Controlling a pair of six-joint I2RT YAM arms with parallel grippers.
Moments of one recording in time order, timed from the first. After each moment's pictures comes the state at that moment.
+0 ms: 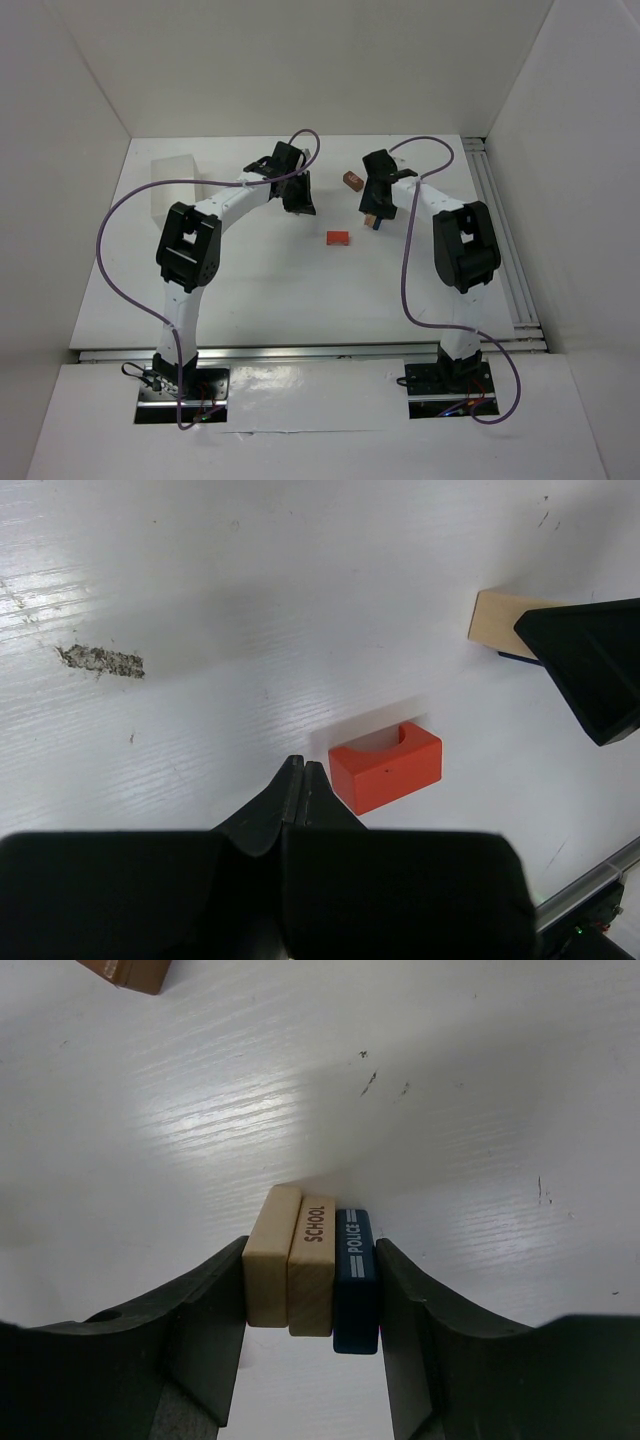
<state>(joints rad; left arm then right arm) -0.43 2.14 1.76 -0.54 0.24 -0.50 0.34 2.00 1.49 -0.53 0.25 0.58</state>
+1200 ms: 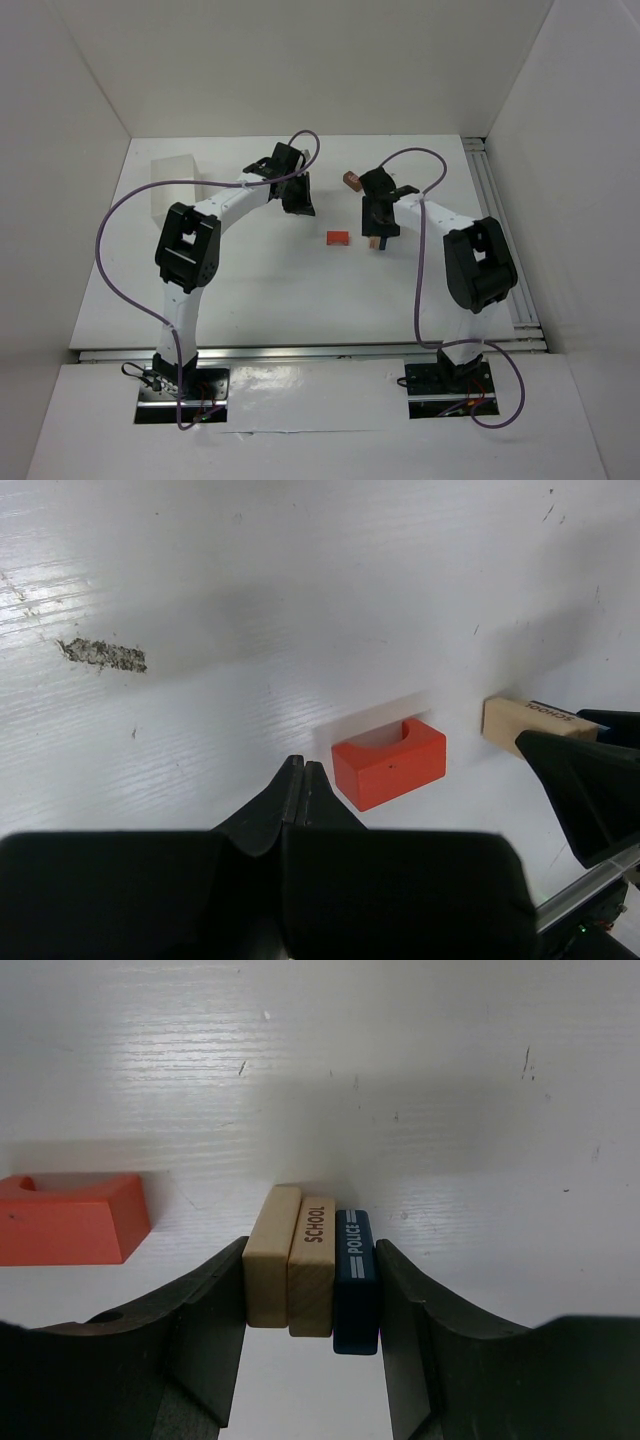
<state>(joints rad) -0.43 2.13 1.74 -0.53 0.24 -0.50 0.41 1.82 1.28 -0.57 0.25 0.41</state>
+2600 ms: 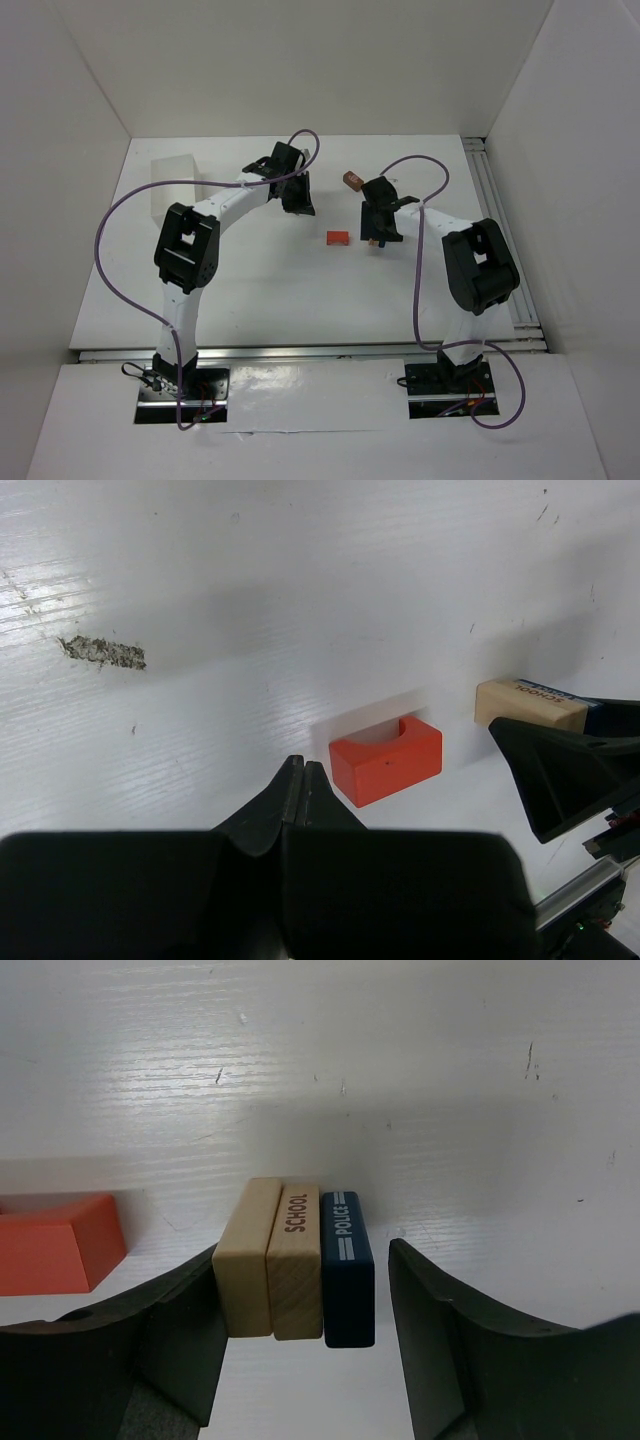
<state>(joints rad) -0.43 2.13 1.74 -0.54 0.24 -0.50 0.41 1.80 1.16 -0.42 0.28 0.42</state>
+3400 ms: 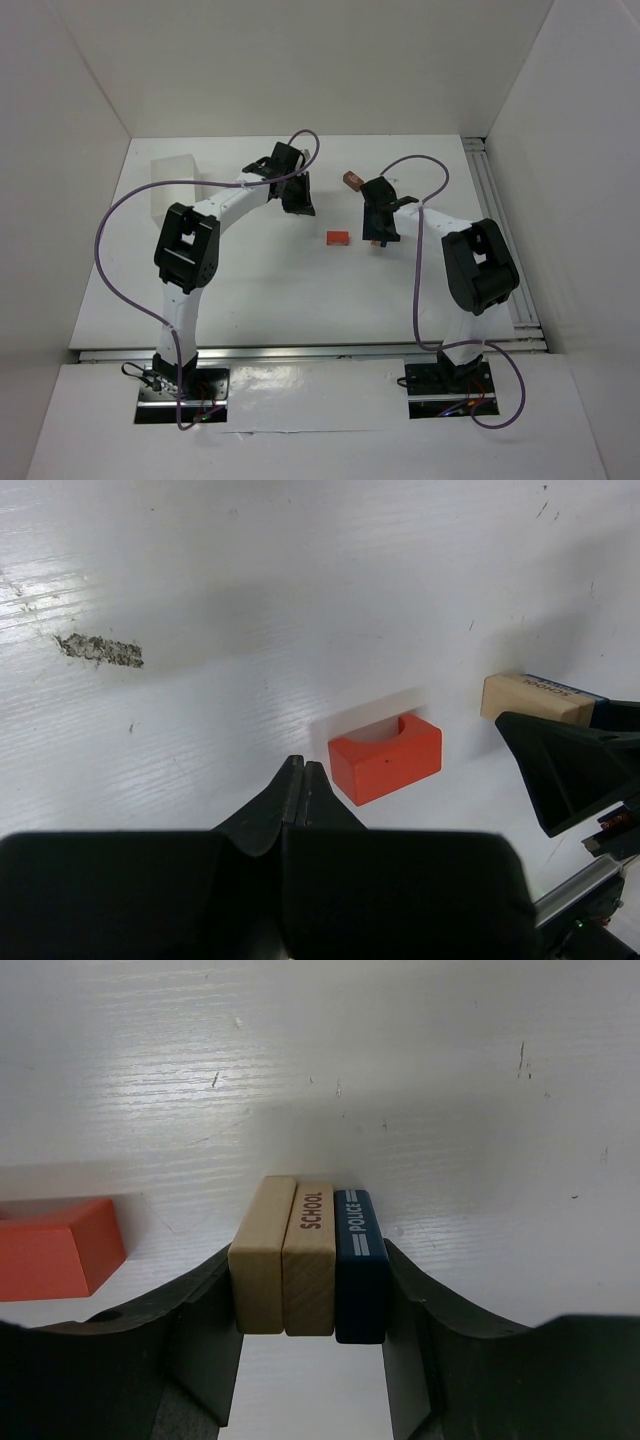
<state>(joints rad) -0.43 2.13 1.74 -0.54 0.25 -0.50 0.42 1.80 1.16 -0.42 0.30 0.44</state>
